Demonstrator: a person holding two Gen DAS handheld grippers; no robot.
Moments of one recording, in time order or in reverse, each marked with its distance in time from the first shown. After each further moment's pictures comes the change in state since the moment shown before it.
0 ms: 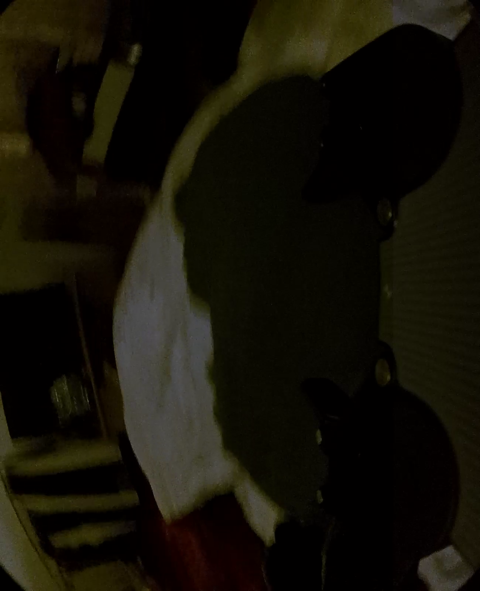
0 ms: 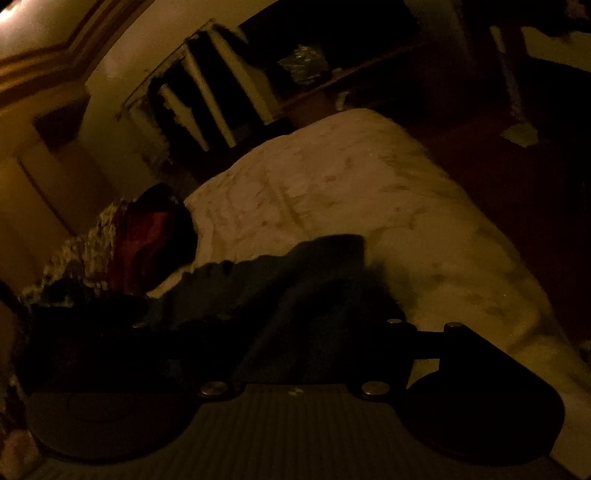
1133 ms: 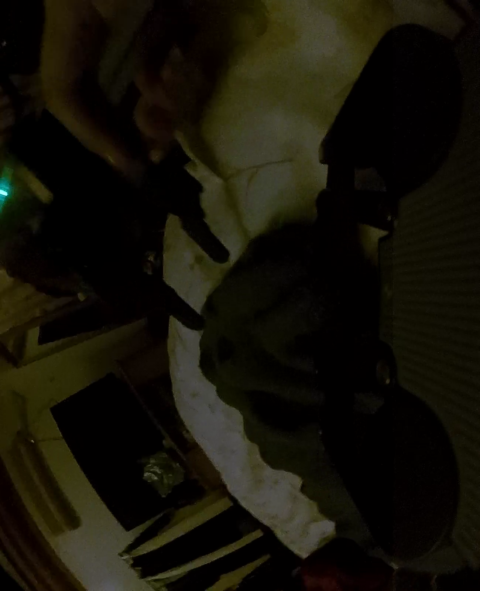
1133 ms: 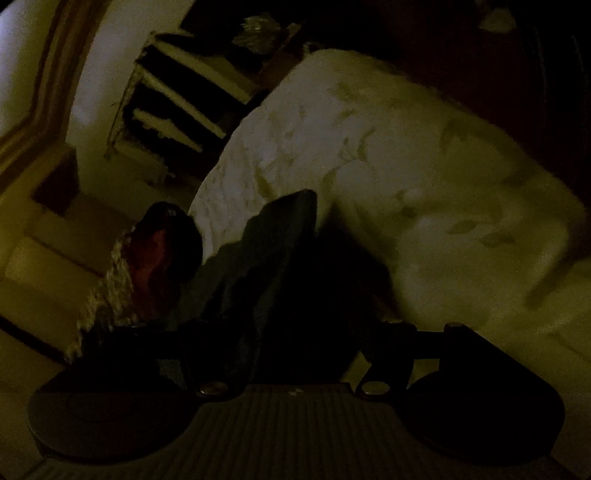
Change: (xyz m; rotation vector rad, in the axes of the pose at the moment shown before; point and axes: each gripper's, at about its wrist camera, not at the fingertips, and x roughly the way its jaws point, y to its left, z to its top) left arm 0.071 -0.159 -0.003 0.377 -0.100 0.067; right arm 0.070 -0.094 -0.001 0.342 0.142 0.163
